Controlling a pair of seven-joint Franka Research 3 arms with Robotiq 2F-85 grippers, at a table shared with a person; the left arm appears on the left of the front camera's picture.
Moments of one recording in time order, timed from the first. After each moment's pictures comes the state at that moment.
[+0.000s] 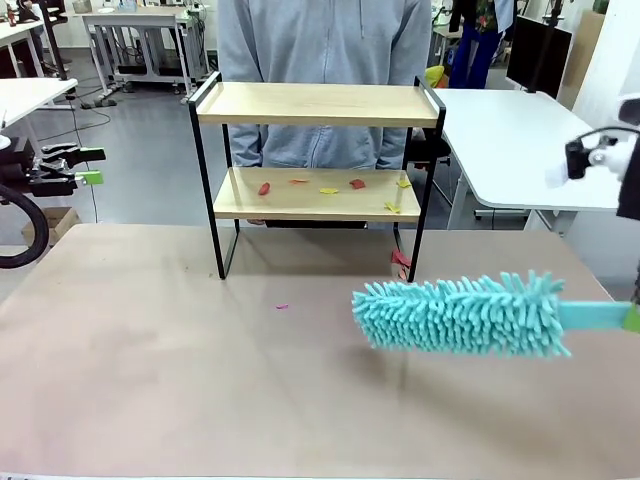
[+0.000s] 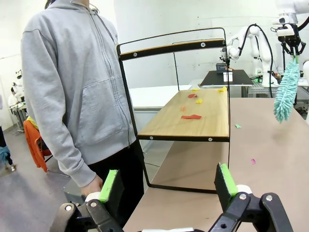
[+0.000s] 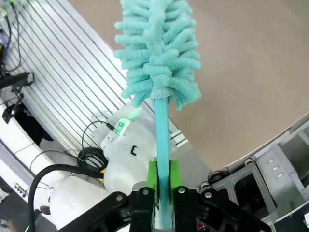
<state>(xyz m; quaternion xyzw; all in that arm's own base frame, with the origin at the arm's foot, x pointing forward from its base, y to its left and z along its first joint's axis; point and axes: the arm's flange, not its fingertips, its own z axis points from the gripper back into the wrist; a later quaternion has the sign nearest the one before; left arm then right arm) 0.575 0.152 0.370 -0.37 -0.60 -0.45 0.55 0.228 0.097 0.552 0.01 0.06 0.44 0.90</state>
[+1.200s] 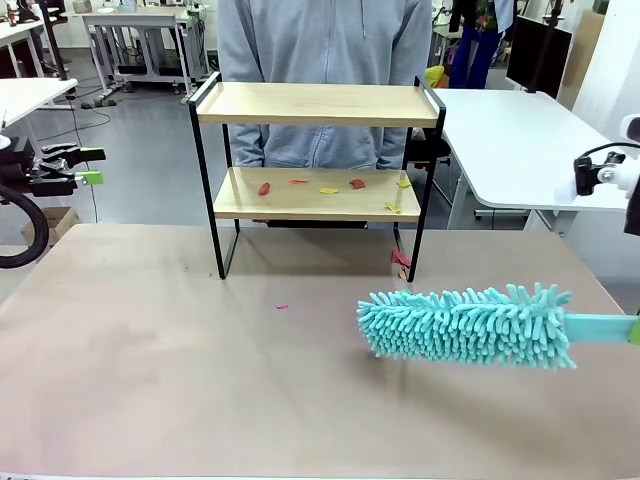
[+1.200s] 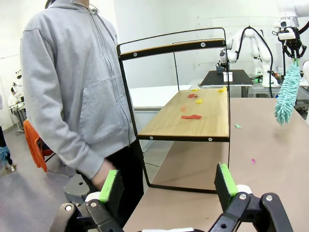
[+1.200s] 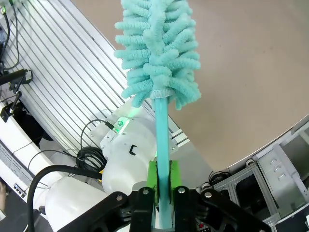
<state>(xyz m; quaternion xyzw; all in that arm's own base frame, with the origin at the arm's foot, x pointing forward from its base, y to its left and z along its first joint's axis) 0.575 0.152 0.370 -0.37 -0.60 -0.45 0.55 0.224 0.090 0.542 0.01 0.06 0.44 0.90</state>
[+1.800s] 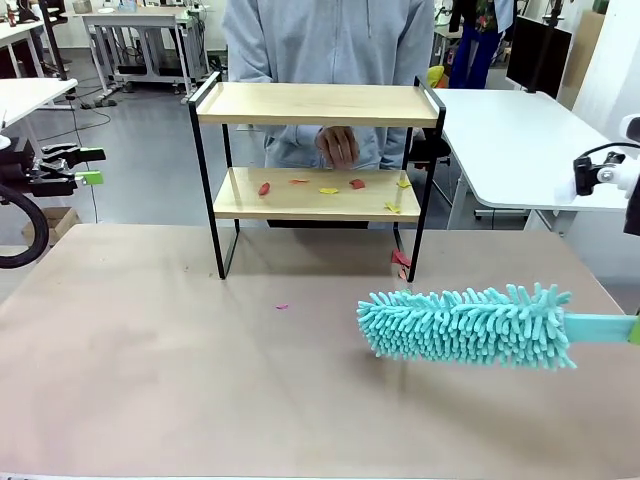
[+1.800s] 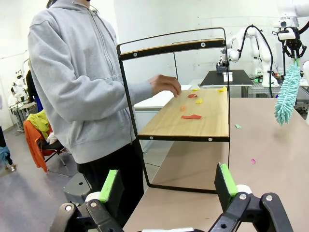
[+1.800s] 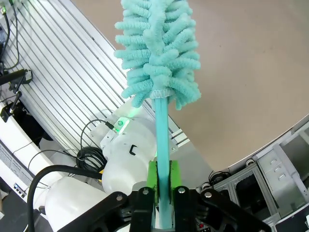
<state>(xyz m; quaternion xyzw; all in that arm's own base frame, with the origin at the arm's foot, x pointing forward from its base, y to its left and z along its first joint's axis) 0.575 0.152 0.370 -0.37 -0.60 -0.45 0.55 0.224 0.090 0.542 0.01 0.06 0.44 0.90</state>
